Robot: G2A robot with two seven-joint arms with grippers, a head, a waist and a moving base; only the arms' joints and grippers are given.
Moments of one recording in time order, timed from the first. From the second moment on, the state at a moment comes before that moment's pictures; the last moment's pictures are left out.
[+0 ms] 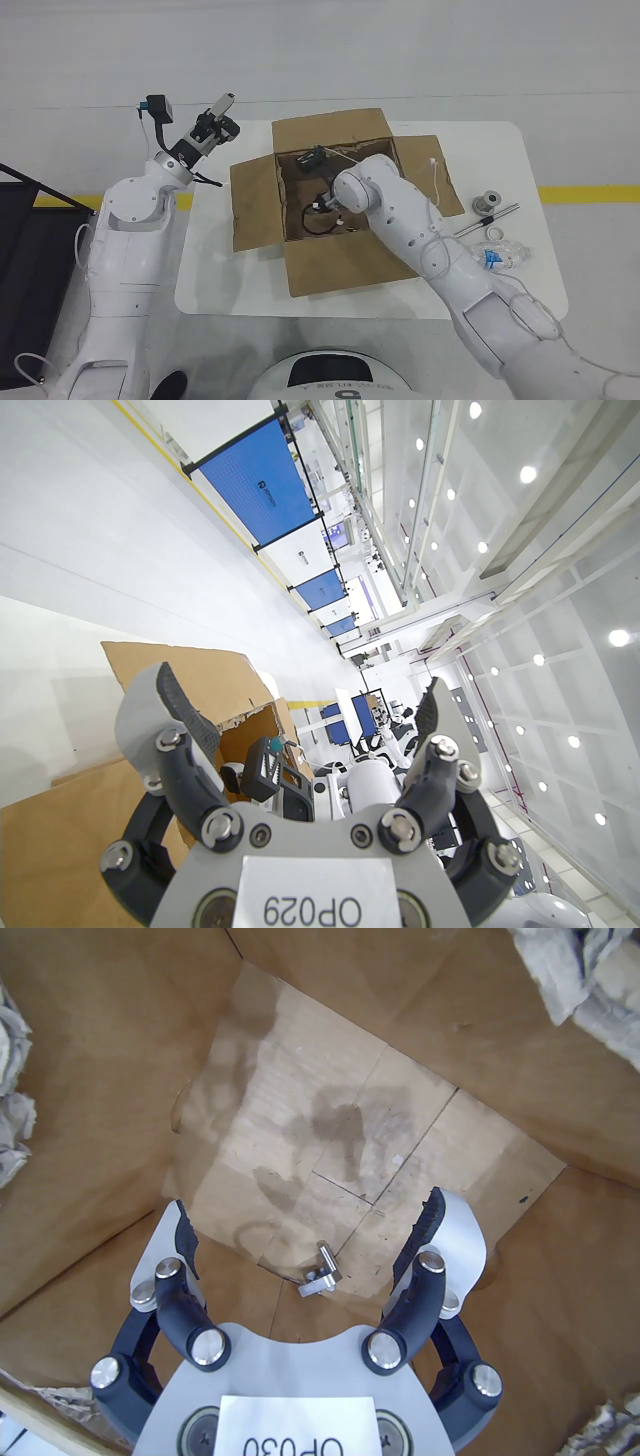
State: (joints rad) left arm 1.17 -1.24 -1.51 -1.45 -0.10 -0.22 -0.62; right arm -0.81 -1.47 0.81 -1.20 -1.00 0.07 1.19
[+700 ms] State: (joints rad) left arm 1.17 -1.24 -1.51 -1.45 -0.10 -0.22 -0.62; right arm -0.94 -1.52 0.75 -1.32 -0.83 0.34 1.04
